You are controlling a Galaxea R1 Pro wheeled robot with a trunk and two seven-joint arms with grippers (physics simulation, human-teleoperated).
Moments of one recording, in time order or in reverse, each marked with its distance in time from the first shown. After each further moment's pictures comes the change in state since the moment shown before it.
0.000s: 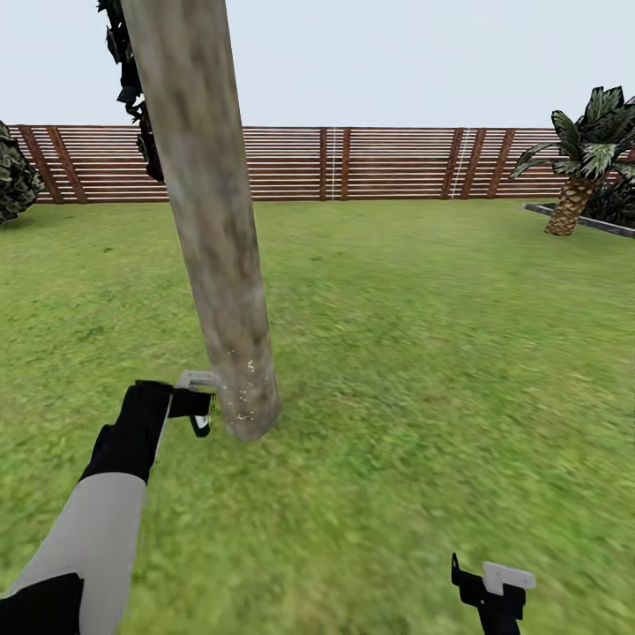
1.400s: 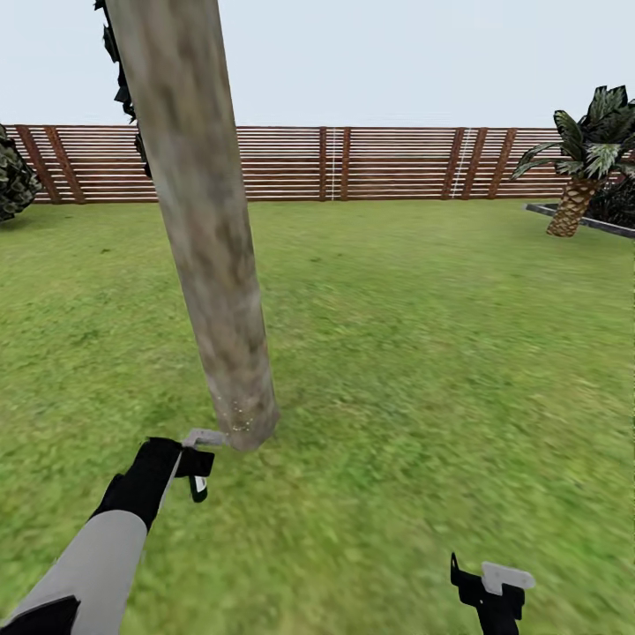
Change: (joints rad) left arm 0.099 0.009 0.029 0.285 0.006 -0.164 0.089; right arm 0.000 0.003 0.000 0.000 0.000 0.000 -0.001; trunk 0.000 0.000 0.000
